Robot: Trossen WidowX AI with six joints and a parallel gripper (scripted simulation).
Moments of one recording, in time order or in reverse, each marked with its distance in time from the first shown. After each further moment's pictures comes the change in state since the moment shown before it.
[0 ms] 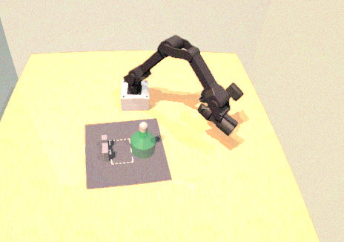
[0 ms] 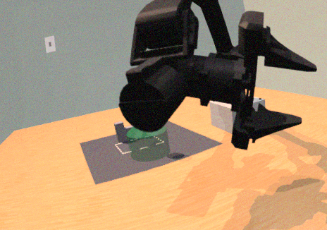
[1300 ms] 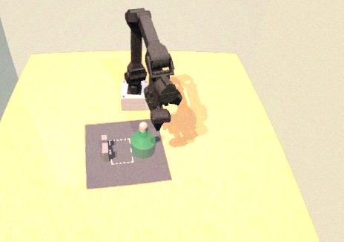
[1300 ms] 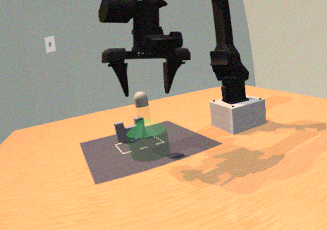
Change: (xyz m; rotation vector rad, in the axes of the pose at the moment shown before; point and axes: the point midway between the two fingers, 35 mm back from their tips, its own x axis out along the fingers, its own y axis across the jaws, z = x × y) arm -0.274 0.103 0.123 1.447 1.608 0.290
